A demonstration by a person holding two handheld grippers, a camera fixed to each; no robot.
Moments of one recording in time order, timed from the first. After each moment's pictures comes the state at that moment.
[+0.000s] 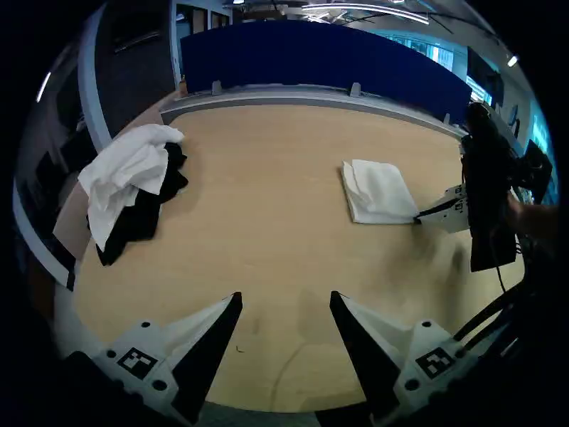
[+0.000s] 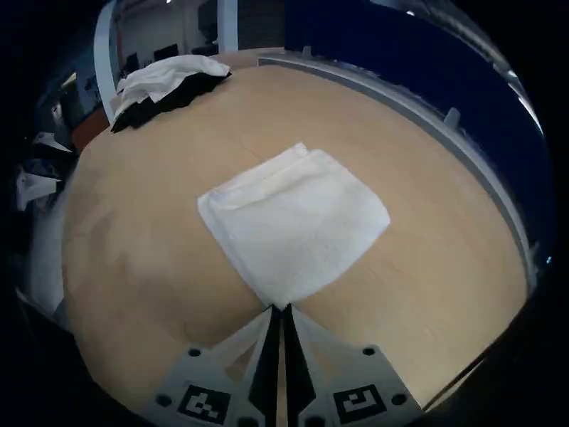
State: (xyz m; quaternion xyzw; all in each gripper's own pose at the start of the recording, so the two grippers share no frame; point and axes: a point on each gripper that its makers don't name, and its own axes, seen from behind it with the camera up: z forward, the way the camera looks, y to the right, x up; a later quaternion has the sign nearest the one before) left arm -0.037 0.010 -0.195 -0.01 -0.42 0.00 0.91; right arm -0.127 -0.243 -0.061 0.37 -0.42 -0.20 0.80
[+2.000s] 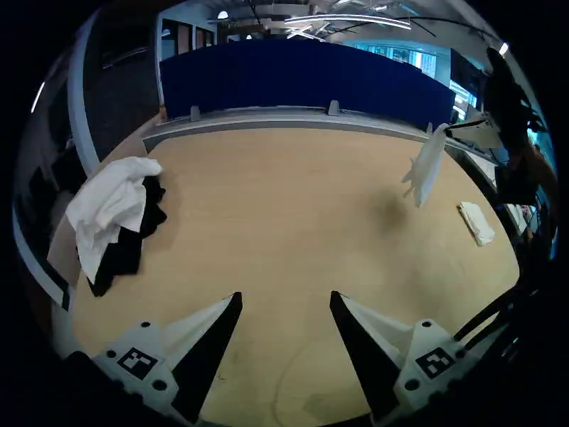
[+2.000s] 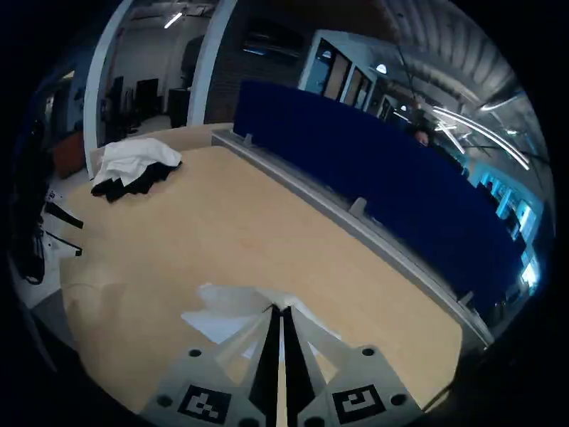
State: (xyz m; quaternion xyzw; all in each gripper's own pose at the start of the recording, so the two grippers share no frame) left arm -0.005 0.050 -0.157 -0.05 -0.38 0.01 0.92; right arm 0.096 -0.145 0.033 0.30 -0.27 -0.22 0.89
